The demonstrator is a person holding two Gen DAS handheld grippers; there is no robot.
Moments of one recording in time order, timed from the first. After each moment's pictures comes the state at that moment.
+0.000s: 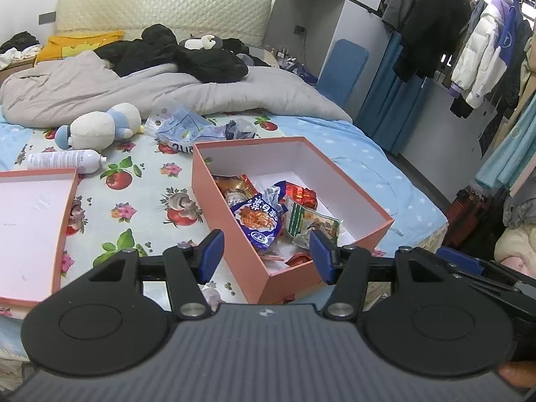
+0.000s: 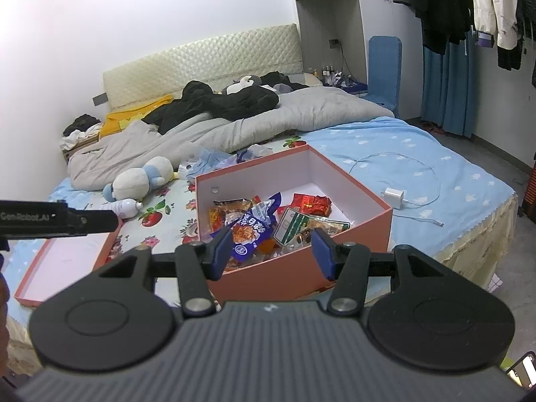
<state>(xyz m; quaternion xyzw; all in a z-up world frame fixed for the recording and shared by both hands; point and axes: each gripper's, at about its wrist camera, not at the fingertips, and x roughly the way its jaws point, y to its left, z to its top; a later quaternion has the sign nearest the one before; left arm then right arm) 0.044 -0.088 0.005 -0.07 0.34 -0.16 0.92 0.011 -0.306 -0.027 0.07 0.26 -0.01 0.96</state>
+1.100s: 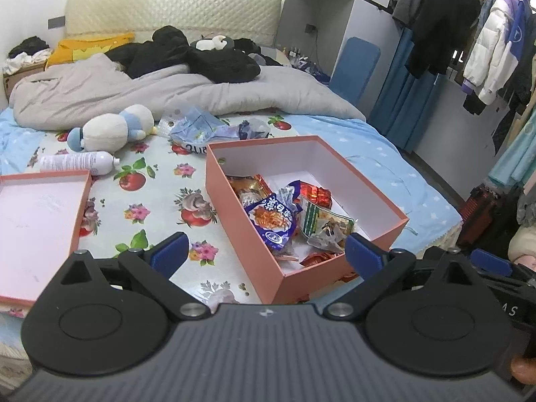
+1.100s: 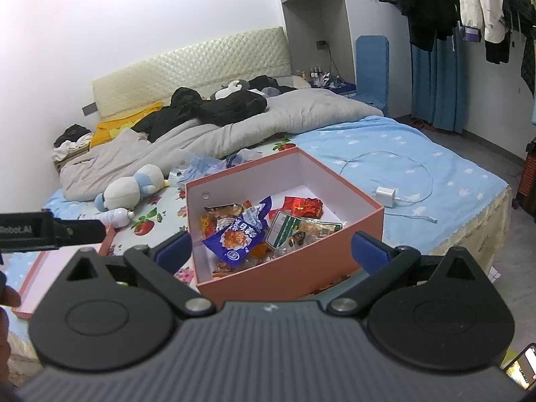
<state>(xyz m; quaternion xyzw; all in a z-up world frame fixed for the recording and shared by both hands) 0.046 -0.085 0.007 -0.06 0.34 -0.14 0.93 0.013 -0.309 -0.030 0.08 0.25 -0.03 0.96</state>
